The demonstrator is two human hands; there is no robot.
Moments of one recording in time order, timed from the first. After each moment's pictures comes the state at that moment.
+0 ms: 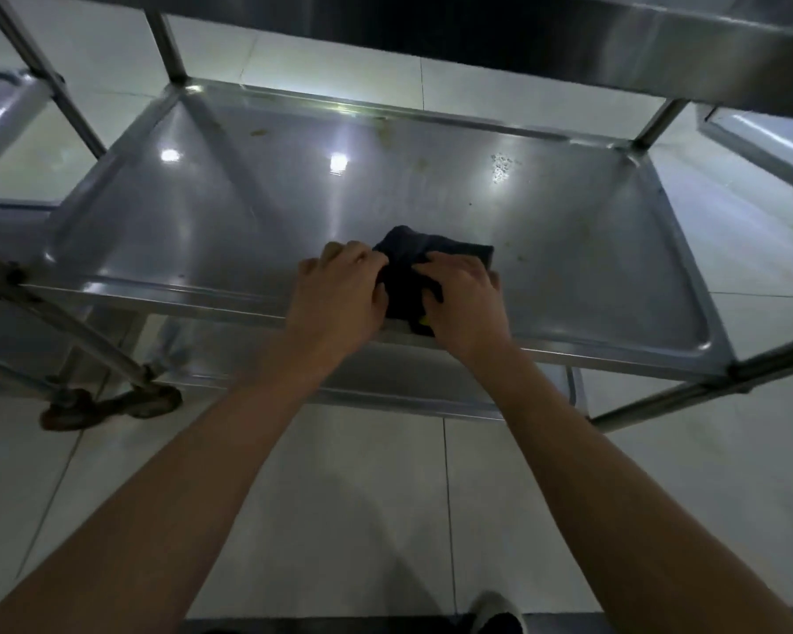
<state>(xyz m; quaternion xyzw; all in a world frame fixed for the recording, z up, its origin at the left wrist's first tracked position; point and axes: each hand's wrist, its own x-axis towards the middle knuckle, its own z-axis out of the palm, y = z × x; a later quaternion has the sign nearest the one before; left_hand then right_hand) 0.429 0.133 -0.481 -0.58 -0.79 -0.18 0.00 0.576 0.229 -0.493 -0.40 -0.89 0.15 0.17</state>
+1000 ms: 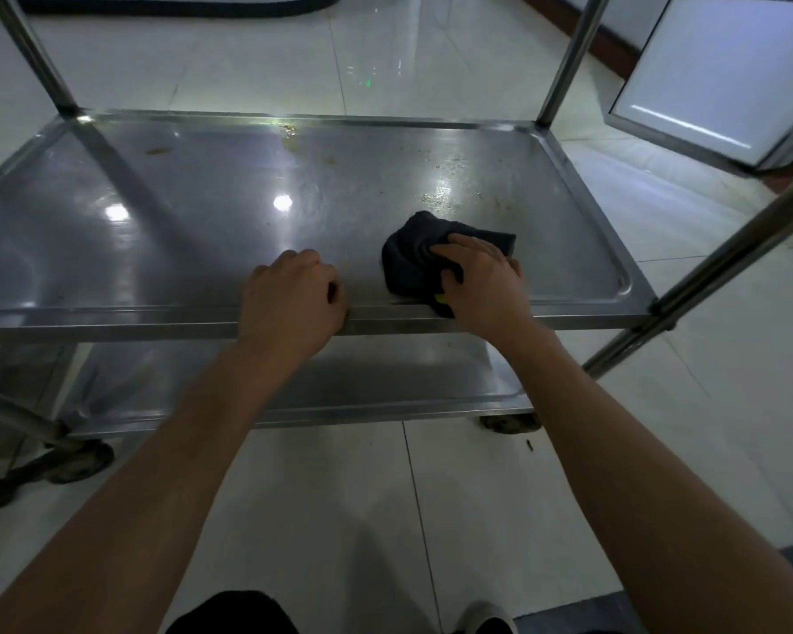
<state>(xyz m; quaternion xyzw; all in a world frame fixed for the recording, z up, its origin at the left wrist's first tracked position) 0.481 0.161 -0.504 -0.62 -0.77 -0.16 0.06 0.687 0.289 -0.517 -0.47 -0.85 0.13 0.19</state>
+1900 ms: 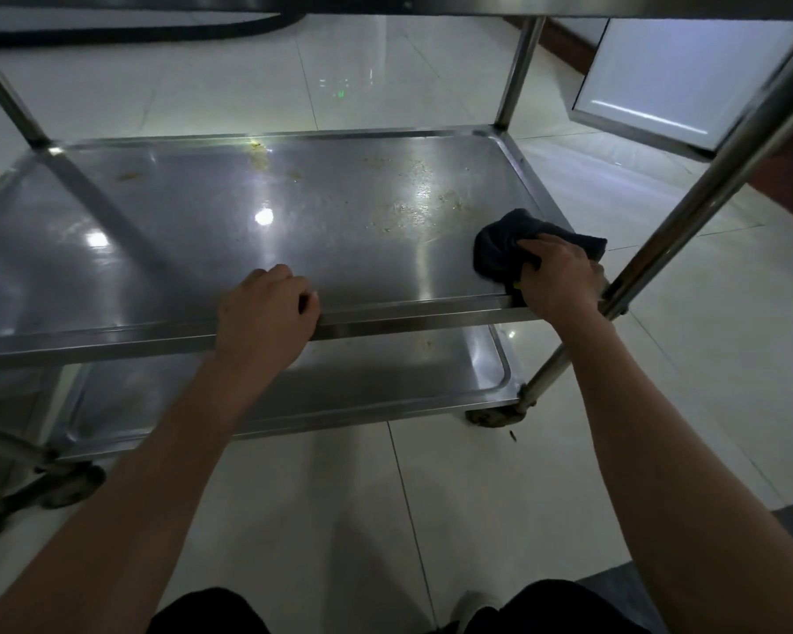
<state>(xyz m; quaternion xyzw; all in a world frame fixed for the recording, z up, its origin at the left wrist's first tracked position) 0.500 0.161 -0.502 -0.62 -0.77 -0.16 0.09 0.807 0.334 -0.511 -0.63 -0.75 0.09 0.18</state>
